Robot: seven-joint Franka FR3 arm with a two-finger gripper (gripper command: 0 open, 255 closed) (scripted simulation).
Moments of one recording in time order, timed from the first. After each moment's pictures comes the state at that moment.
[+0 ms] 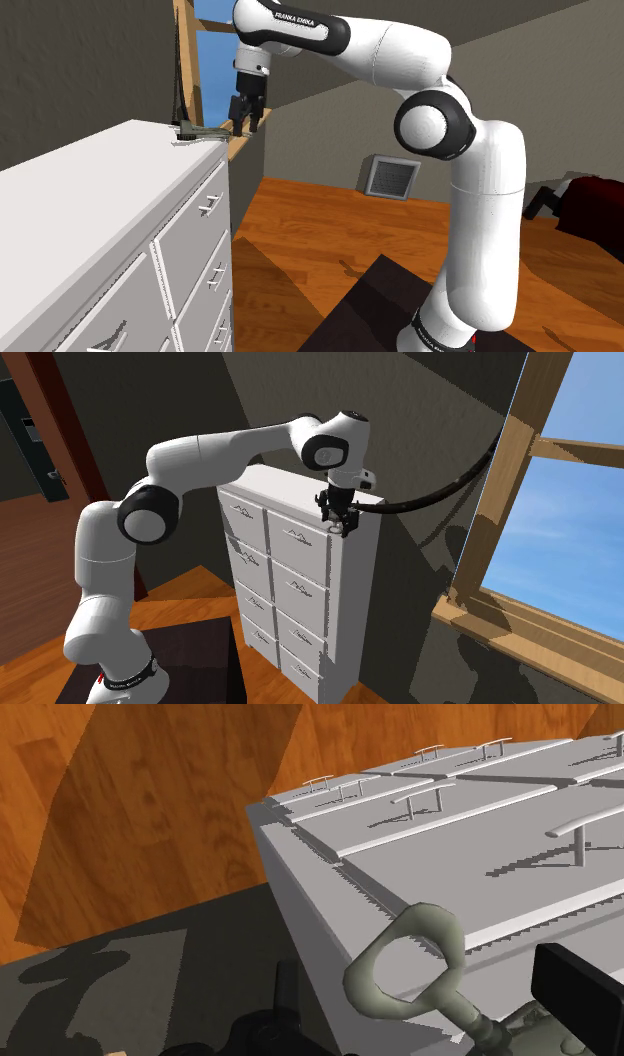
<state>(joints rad) 0.14 0.34 -0.05 -1.18 0.20 1.49 -0.34</state>
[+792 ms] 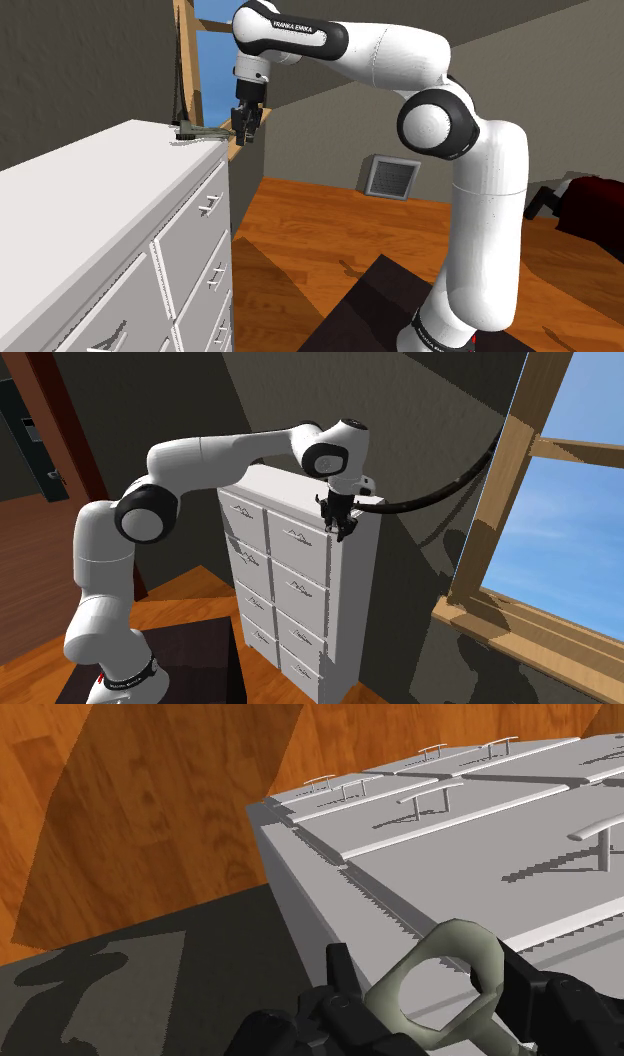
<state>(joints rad) 0.15 0.33 -0.05 -1.25 0.20 1.54 -0.34</state>
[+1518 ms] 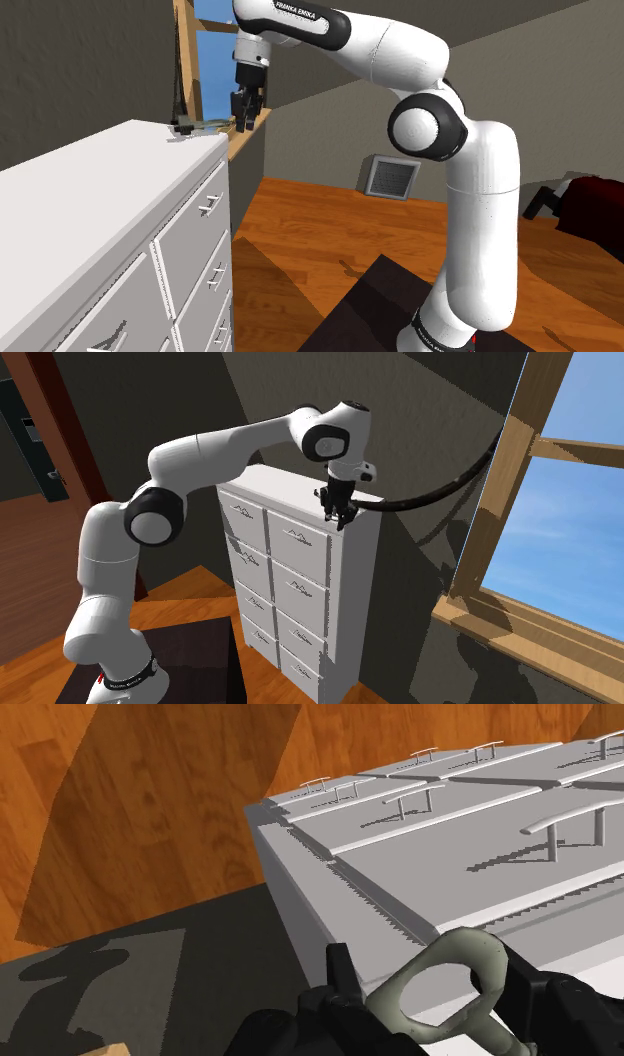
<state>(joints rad) 0.14 0.38 -0.05 -1.07 0.20 1.41 -0.33</state>
